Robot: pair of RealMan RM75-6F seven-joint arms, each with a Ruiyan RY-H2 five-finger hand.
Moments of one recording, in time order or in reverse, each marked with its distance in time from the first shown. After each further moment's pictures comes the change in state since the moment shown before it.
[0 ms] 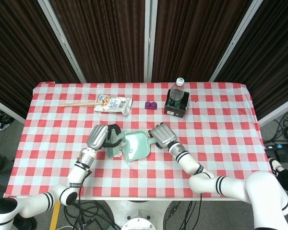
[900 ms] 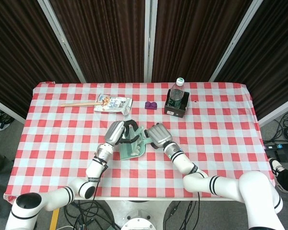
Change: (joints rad) left arm -0.138 -0.189 -0.087 0.195 -0.005 -0.041 -0.195; right arm 0.022 -0.055 0.022 0.037 0.054 -0.001 0.024
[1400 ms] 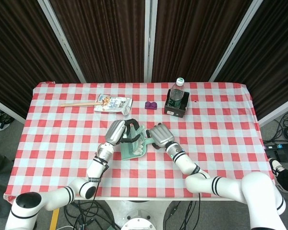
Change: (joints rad) left arm 0.004 0.019 0.004 -0.039 0.001 0.033 0.032; right arm -0.020 0.013 -0.006 -0.004 -0.023 0.000 0.039
